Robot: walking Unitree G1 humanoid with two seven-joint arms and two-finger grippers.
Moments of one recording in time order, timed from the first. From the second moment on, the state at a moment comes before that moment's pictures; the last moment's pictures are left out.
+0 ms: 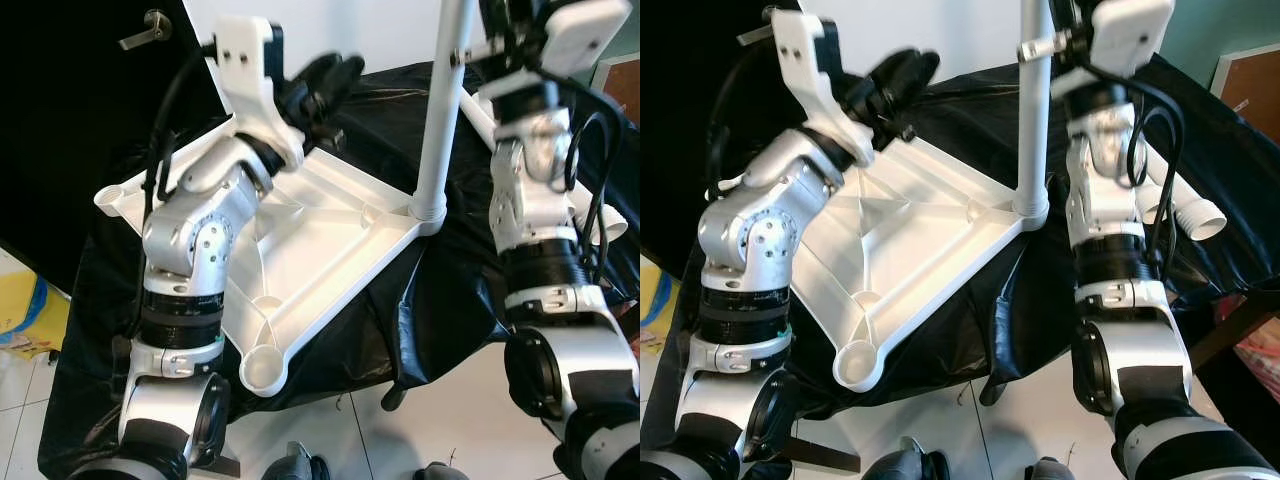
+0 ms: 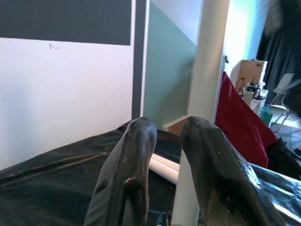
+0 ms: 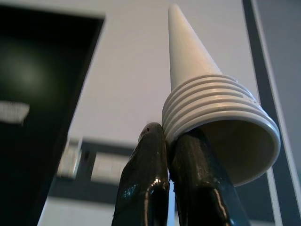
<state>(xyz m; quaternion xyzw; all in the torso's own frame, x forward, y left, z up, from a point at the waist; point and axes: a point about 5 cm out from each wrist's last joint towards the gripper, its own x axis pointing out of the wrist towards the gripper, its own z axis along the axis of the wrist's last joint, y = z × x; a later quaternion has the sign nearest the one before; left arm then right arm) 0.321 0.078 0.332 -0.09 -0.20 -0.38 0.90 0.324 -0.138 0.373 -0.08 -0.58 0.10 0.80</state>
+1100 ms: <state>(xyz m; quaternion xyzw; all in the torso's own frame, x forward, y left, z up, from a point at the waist) 0.328 0.114 0.312 -0.18 -0.14 -0.39 0.89 0.291 -0.087 0.255 -0.07 -0.39 0.26 0.88</state>
